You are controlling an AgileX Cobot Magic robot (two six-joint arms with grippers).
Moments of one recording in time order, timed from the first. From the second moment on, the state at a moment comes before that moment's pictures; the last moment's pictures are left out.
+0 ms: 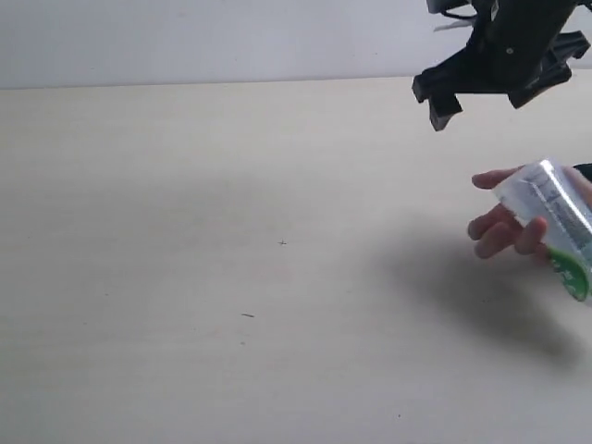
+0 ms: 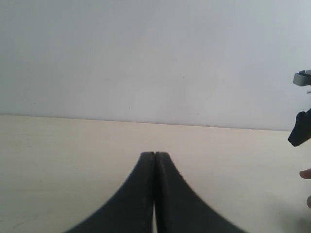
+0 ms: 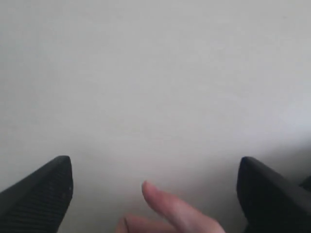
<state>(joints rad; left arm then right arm) -0.23 0.07 0.00 0.44 0.03 -0.65 0.29 1.83 -1.41 -0.21 0.91 0.17</state>
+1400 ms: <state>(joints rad) -0.23 0.07 0.00 0.44 0.03 -0.65 0.29 0.45 -0.67 0.05 0.68 -0.05</state>
